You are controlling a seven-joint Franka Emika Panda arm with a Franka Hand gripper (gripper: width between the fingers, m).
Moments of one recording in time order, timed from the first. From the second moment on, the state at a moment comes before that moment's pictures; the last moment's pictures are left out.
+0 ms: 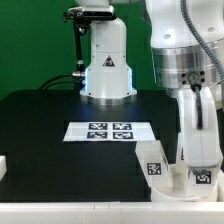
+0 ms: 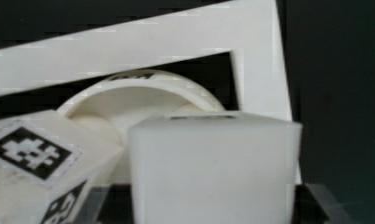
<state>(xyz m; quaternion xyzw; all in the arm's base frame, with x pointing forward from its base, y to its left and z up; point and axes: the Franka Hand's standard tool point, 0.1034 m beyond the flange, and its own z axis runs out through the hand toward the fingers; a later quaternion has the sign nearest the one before) 0.647 0.093 0.078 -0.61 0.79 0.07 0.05</state>
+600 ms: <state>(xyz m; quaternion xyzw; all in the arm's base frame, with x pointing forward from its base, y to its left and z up) 0.643 0.116 0.075 -0.47 0.88 0.07 0.06</state>
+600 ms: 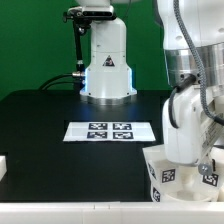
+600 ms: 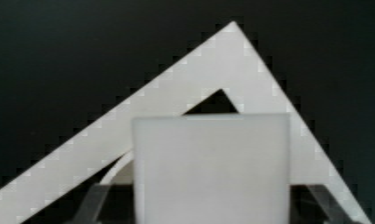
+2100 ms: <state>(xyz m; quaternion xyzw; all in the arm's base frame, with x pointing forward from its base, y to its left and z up) 0.648 0.127 0.124 -0.60 0.79 0.06 0.06</state>
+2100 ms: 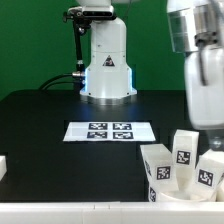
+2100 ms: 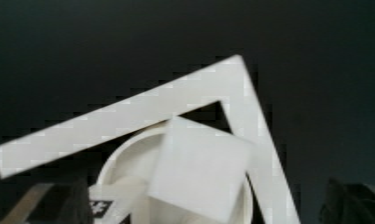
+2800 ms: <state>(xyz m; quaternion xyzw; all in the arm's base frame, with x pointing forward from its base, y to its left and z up) 0.653 0.132 0.123 -0.90 0.44 -0.01 0.07</state>
